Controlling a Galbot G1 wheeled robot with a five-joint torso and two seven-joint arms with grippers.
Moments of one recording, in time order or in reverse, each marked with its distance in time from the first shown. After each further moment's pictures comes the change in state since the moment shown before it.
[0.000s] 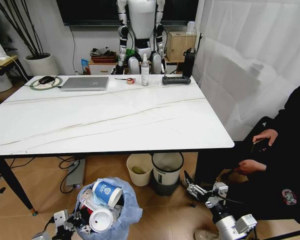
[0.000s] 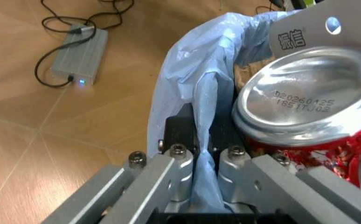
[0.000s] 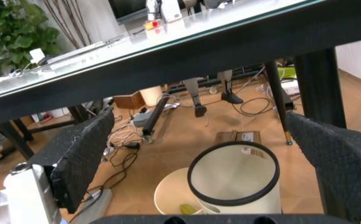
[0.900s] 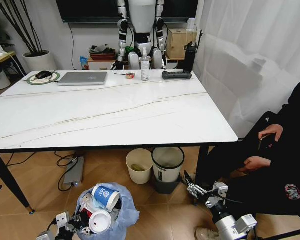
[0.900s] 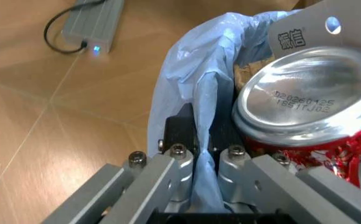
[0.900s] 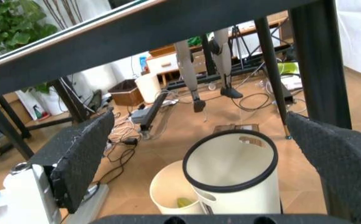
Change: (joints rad) left arm -0.105 -0.001 0.018 0.215 0.024 -0.010 0.035; right arm 0.000 0.000 0.000 0.000 0.000 0.000 0.000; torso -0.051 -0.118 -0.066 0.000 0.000
